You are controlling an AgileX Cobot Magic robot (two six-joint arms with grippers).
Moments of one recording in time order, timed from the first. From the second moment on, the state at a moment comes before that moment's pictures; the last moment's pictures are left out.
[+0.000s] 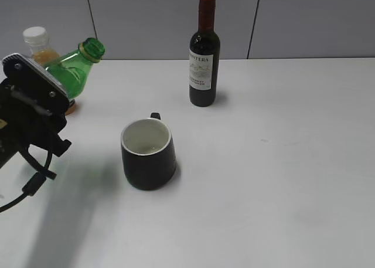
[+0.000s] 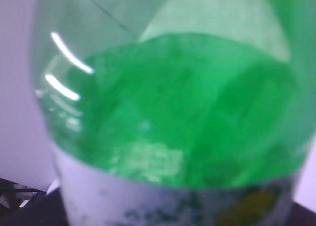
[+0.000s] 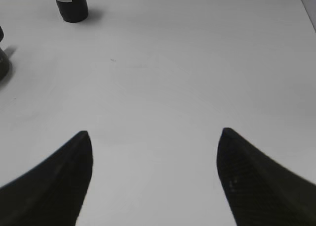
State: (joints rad) left arm -0.55 1.63 -0.43 -0.80 -0.89 1.18; right arm 0.13 0.00 -0.41 0.05 0.95 -0.04
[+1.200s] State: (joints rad) left arm -0.55 1.67 -0.48 -0.85 -0.92 1.66; right arm 0.13 0.00 -0.41 0.05 0.95 -0.04
